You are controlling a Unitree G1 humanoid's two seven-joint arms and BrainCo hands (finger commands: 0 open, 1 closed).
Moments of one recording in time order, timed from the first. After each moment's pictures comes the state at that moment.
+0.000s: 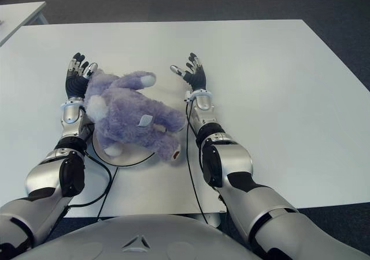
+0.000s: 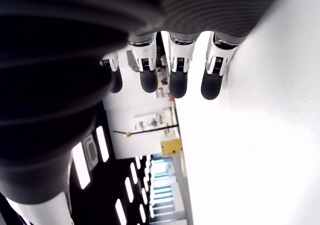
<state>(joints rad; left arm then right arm) -0.58 0.20 0.41 1.13 -0.06 -0.59 -0.07 -0.82 0.07 -0.23 1.26 -0.01 -0.41 -0.09</state>
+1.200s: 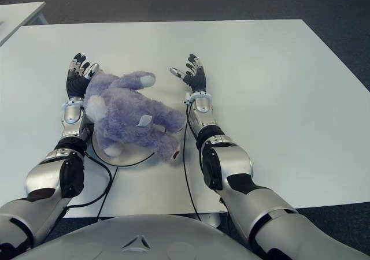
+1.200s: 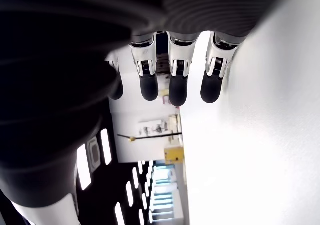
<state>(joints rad) -0.58 0.21 0.37 1.13 -0.06 -0.59 -0.03 -0.80 0.07 -0.20 1.26 -0.02 -0.46 -0.13</state>
